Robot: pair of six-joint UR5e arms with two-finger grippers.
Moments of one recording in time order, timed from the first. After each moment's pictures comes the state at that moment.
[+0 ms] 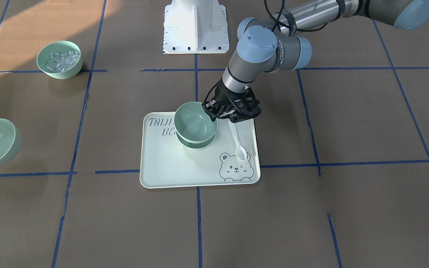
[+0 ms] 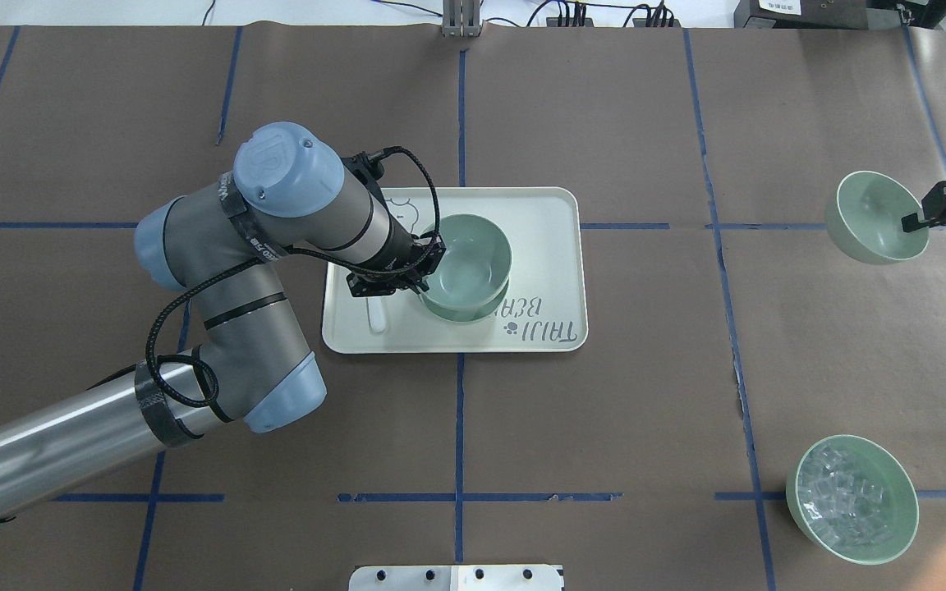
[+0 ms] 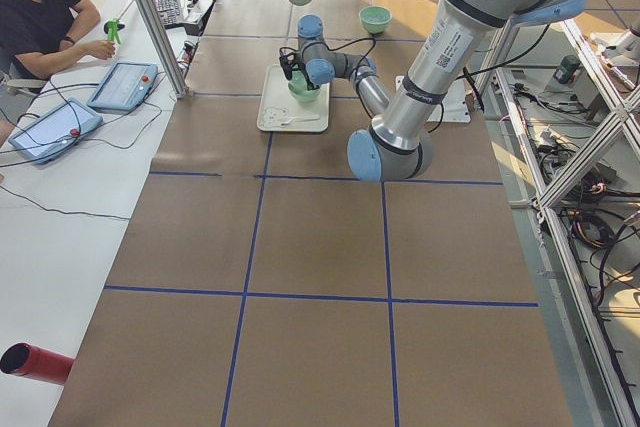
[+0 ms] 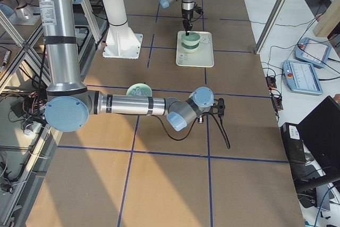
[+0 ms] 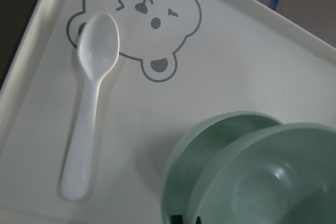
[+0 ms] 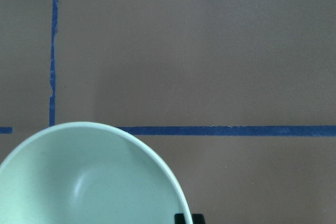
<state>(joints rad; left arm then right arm) -0.59 -2.27 -1.55 -1.93 -2.02 -1.65 1.28 -1.50 1.42 -0.82 2.52 0.74</state>
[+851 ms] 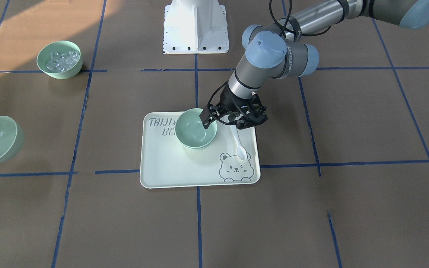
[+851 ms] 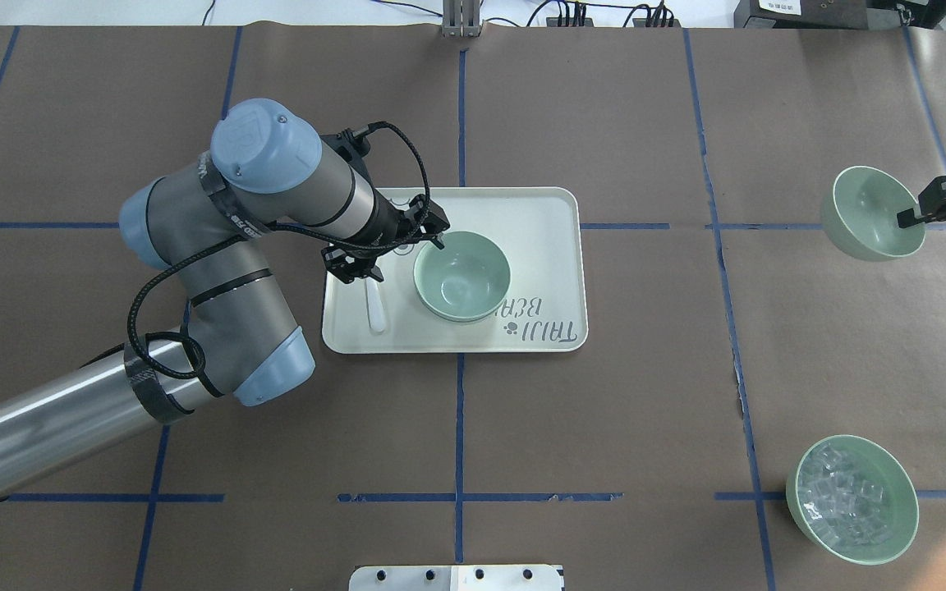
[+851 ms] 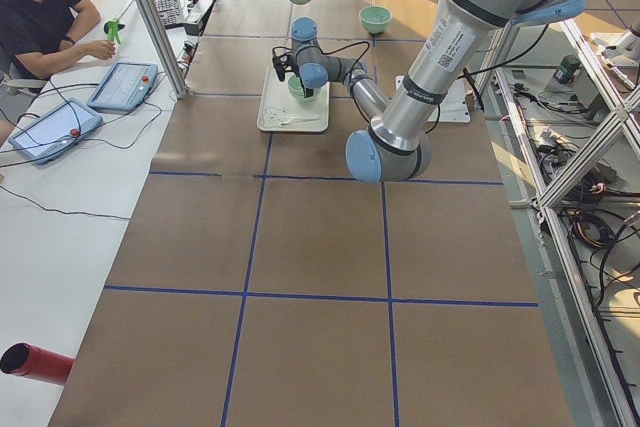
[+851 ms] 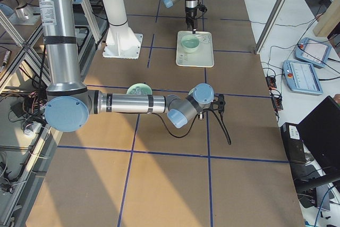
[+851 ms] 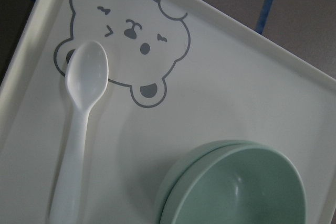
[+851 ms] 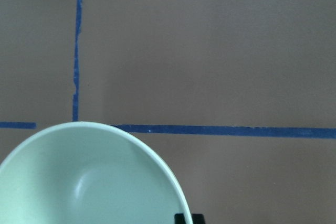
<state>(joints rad) -0.65 -2.27 -1.54 -1.96 -2.04 -1.64 1.28 -1.49 1.45 -0.83 2.55 0.74</state>
